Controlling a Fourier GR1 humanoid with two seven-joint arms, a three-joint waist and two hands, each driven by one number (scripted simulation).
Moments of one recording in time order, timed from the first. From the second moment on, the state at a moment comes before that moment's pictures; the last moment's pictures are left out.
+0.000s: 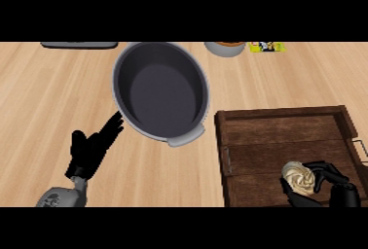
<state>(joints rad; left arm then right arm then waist) -0.09 0.21 -0.14 -1.36 0.10 -0.08 0.14 0.25 -0.13 -0.09 -1.47 0.09 -0.30 -0.40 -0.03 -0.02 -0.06</state>
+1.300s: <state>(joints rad) -0.09 0.22 -0.14 -1.38 0.09 -0.10 0.14 0.28 0.00 0.54 -1.74 1.02 -0.88 0.38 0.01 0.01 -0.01</state>
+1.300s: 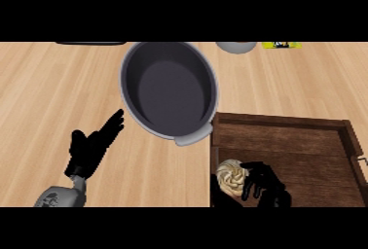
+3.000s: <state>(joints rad) -0.18 0.17 -0.19 -1.33 0.06 -0.13 0.15 -0.97 -0.01 0.28 -0.80 0.79 0.02 1.13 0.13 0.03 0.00</state>
